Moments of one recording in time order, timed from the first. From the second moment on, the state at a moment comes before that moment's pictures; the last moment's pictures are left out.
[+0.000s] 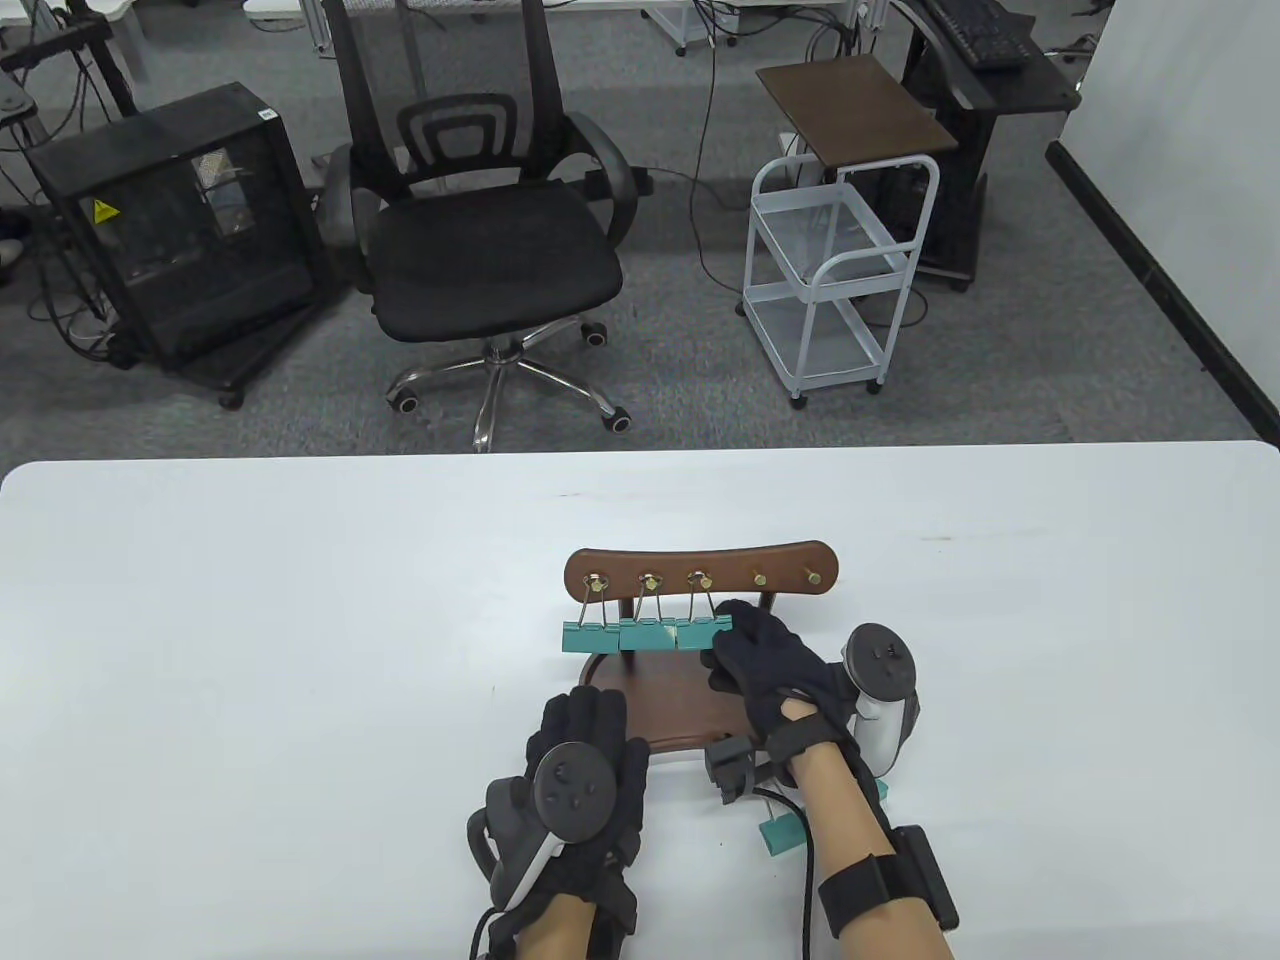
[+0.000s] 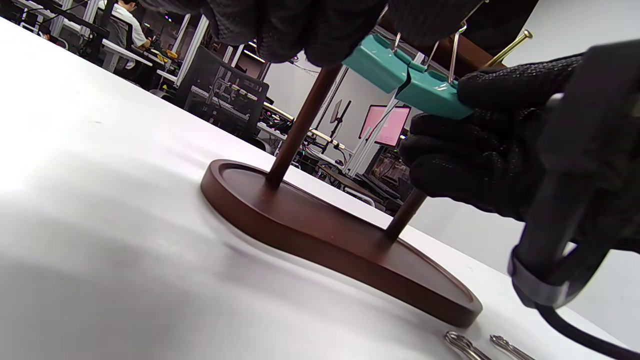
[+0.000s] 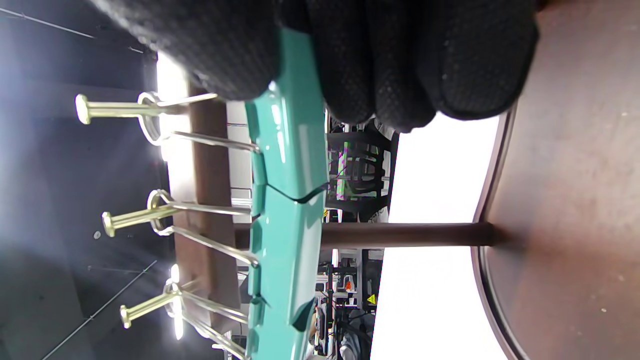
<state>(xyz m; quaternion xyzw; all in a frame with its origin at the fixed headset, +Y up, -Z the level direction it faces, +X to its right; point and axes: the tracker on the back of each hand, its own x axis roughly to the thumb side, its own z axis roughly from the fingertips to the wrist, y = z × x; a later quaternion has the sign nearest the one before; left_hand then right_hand) -0.102 -0.724 -0.270 0.01 0.00 0.24 0.97 0.139 -0.747 -0.376 -0.04 0.03 0.71 0.70</state>
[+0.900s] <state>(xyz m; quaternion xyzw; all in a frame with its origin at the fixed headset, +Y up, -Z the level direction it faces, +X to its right) -0.102 -0.724 -0.270 0.01 0.00 0.24 0.97 0.143 -0.748 -0.375 -0.02 0.03 0.68 0.73</state>
